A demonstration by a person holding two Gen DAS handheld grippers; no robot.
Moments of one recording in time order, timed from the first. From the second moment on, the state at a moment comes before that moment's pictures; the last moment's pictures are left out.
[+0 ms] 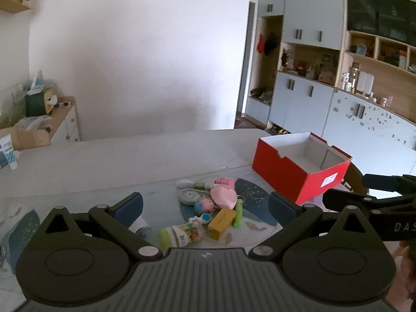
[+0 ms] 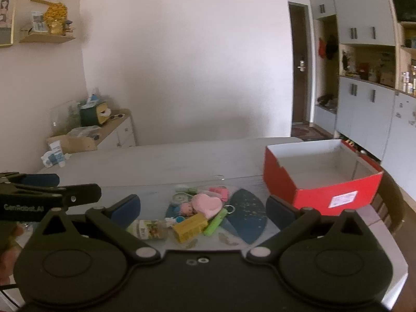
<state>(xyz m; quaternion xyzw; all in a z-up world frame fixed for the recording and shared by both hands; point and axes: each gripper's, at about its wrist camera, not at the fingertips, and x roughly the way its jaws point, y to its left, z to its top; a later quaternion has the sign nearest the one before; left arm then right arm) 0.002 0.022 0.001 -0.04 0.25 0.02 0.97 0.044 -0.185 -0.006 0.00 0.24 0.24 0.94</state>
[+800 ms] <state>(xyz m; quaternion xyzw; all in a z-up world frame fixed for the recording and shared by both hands) 0.076 0.085 -0.048 -0.07 0.29 0.15 0.94 0.108 -0.123 -0.063 -0.10 0.27 0.41 0.87</state>
